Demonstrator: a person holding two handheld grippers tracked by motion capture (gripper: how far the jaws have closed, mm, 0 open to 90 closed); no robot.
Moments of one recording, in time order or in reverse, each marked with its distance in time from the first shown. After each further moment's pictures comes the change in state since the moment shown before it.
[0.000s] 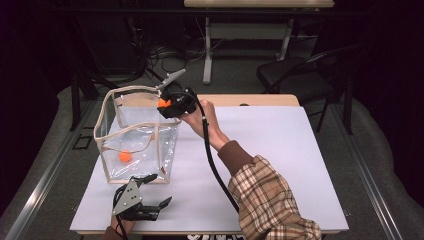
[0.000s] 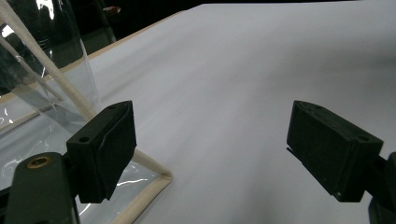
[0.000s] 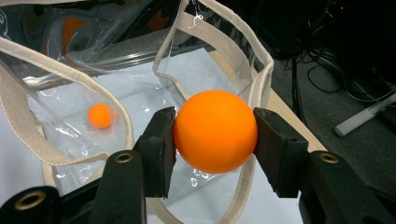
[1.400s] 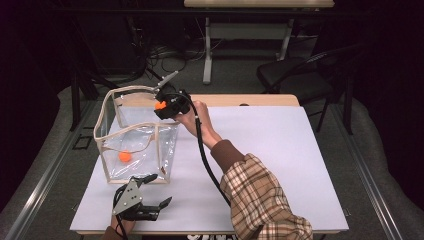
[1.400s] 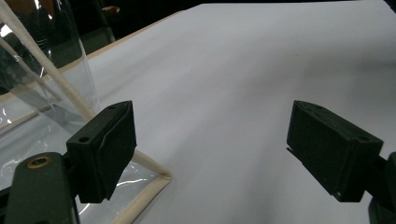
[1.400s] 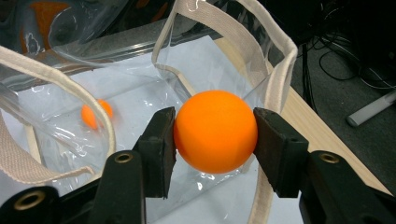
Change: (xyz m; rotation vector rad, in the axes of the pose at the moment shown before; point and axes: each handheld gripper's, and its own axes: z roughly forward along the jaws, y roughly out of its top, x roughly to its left) left arm 0.000 0.000 0.000 -0.001 -0.003 -0.001; right arm -0.002 -0.001 0.033 0.045 0.027 0.025
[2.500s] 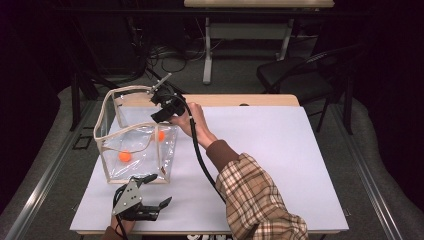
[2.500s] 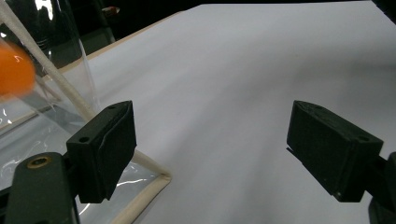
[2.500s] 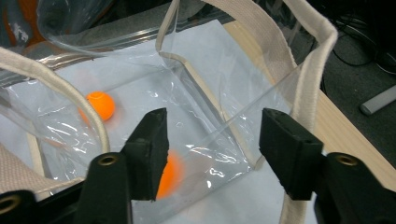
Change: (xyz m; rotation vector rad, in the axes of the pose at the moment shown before) left arm 0.000 0.000 -0.001 0.000 -0.001 0.001; right arm 0.003 0.001 0.022 0.057 0.022 0.014
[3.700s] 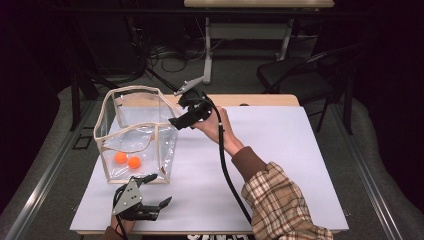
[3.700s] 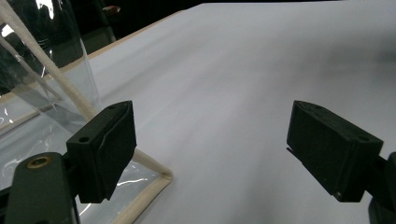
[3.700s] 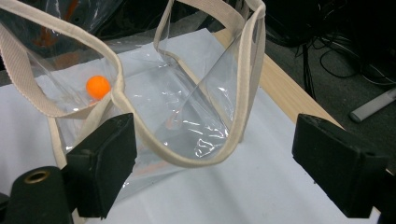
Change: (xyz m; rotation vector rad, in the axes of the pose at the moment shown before) left arm 0.000 0.000 0.000 0.003 0.001 0.003; right arm -0.015 -0.046 -0.067 -0.098 -0.004 0.017
